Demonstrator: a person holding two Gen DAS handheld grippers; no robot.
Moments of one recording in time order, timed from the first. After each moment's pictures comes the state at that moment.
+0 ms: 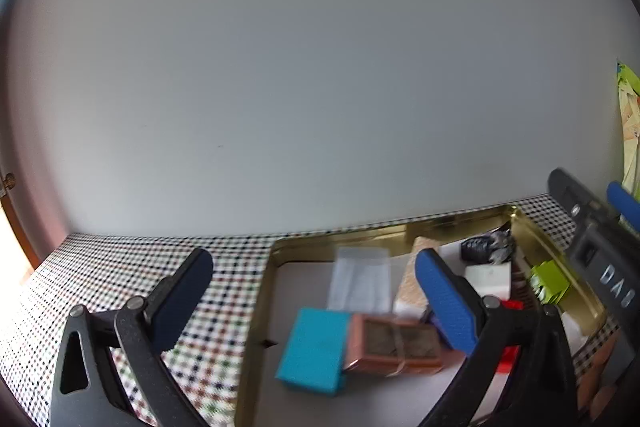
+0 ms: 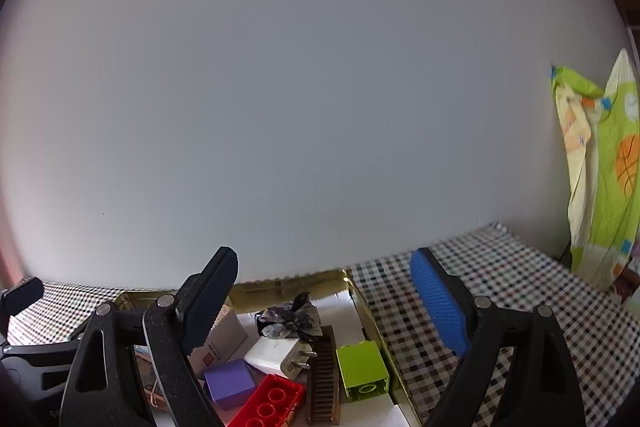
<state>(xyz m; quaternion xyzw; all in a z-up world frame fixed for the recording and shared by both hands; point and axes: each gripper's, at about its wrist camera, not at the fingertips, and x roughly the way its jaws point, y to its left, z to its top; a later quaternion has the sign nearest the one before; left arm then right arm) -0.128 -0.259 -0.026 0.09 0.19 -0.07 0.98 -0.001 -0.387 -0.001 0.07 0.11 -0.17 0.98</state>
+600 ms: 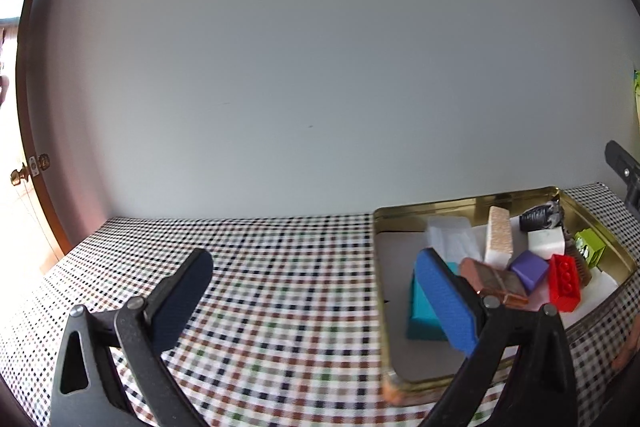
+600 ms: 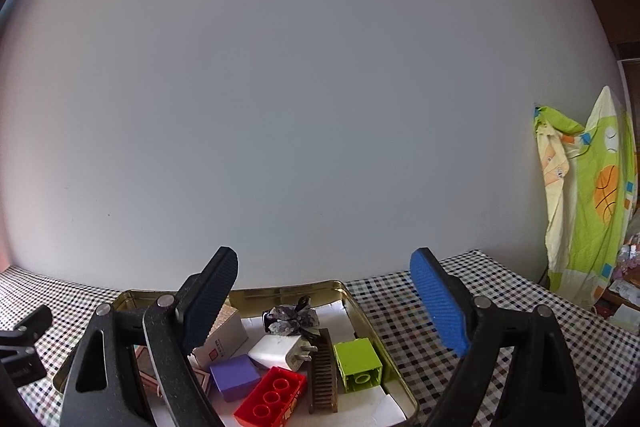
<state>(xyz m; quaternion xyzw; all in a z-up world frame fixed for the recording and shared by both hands) -0.148 -0.167 -0.036 0.08 0.17 -0.02 0.98 -0.030 -0.356 0.001 0.03 0.06 -0.20 0.98</state>
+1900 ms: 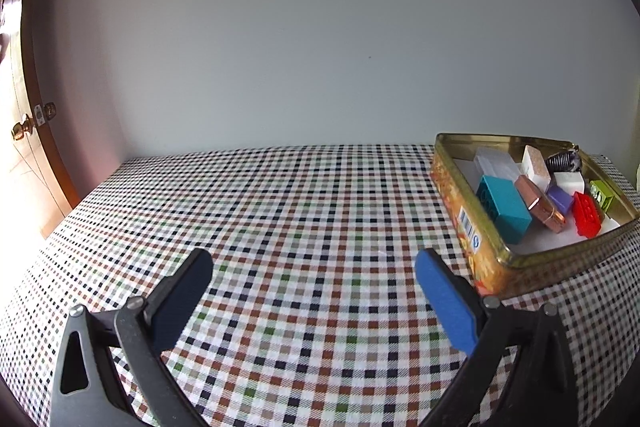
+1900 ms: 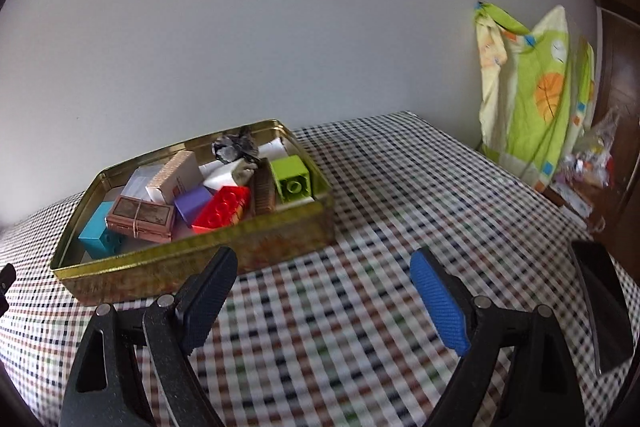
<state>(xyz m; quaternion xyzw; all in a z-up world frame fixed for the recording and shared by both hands) -0.168 -0.082 -0.058 0.06 0.26 -0.02 0.96 -0.114 -0.353 -0.036 0.10 0.28 -0.27 0.91</state>
